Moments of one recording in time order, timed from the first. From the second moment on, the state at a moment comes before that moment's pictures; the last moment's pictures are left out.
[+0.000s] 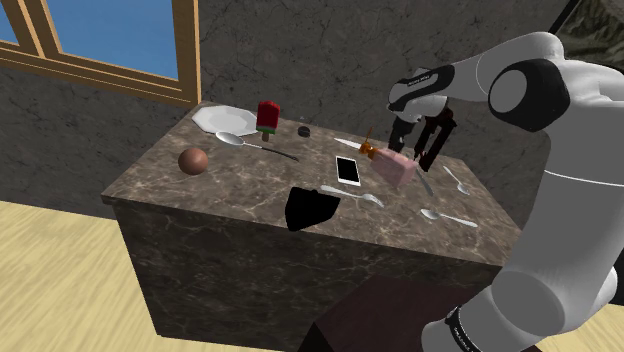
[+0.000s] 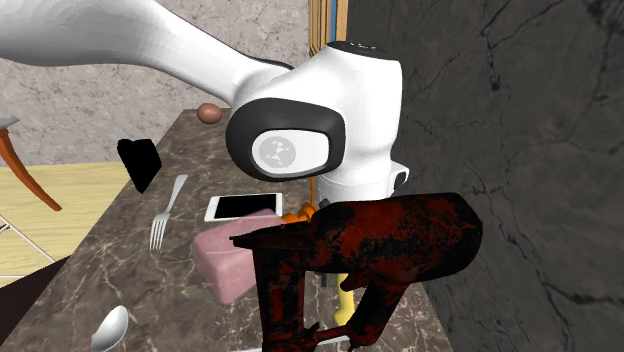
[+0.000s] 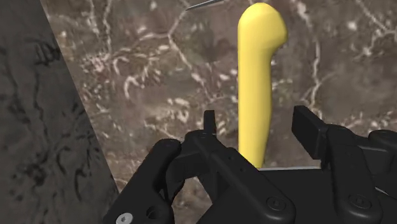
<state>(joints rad) -0.26 0.43 -0.35 -1.77 0.13 2.18 -1.39</state>
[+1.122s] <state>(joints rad) -0.25 0.39 -0.36 -1.73 0.11 2.10 -1.38</state>
